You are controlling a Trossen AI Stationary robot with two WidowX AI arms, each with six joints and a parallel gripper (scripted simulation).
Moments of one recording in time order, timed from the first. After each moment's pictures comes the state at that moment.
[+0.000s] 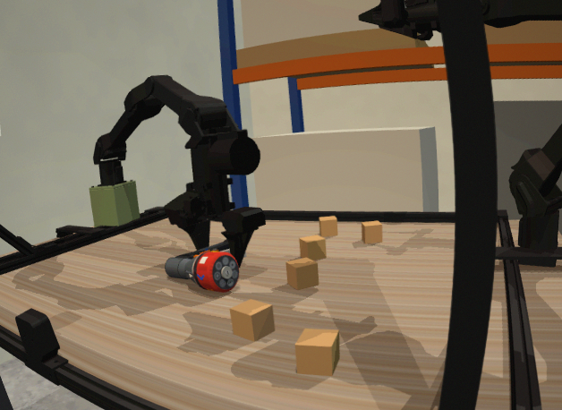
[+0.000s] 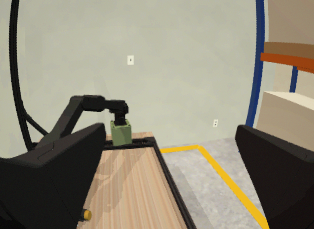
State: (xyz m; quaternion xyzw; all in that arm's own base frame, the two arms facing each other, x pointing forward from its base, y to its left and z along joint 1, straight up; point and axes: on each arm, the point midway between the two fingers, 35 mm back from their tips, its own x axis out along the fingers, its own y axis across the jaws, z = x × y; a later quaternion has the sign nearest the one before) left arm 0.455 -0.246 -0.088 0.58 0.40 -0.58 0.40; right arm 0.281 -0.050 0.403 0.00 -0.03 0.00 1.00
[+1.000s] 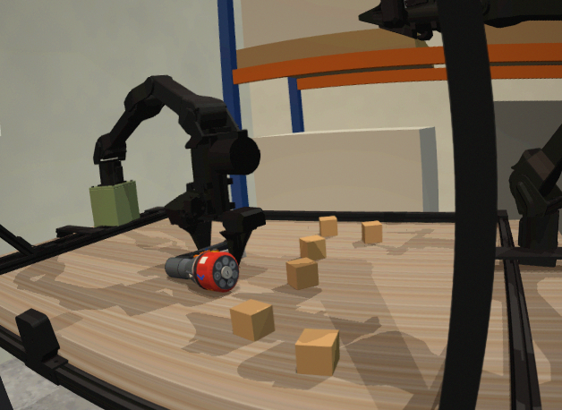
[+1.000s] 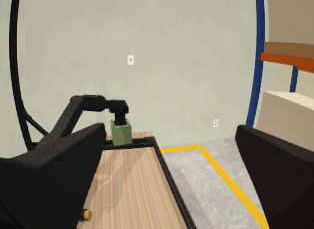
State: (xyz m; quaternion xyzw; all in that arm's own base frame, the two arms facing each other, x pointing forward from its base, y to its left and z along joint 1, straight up) left arm 0.455 -0.246 -0.088 0.58 0.40 -0.58 0.40; right arm 0.281 -0.049 0.403 0.00 -0.02 0.00 1.00
